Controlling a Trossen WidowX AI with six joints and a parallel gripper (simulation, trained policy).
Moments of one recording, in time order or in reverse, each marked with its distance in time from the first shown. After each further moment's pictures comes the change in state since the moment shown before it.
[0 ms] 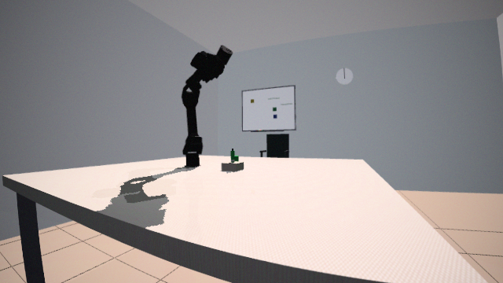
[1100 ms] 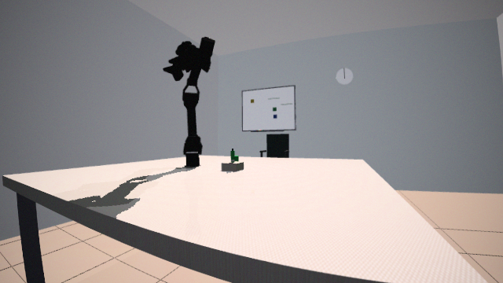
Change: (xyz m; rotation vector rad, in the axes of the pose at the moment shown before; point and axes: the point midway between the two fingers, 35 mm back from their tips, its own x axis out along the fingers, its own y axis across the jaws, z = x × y) arm -0.002 -0.054 0.100 -0.046 -0.279 -0.208
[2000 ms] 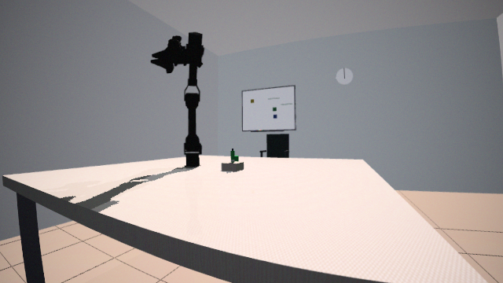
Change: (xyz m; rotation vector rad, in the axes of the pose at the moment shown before) arm 0.008 -0.058 0.068 -0.067 -0.178 -0.245
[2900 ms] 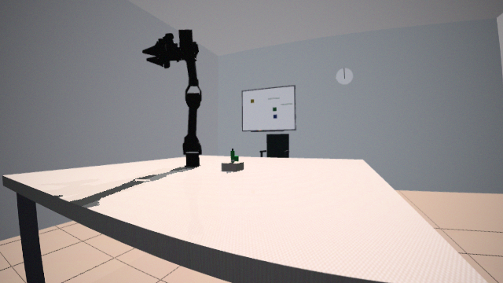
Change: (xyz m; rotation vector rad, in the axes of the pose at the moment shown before) arm 0.012 -0.066 0.050 -0.072 -0.123 -0.285
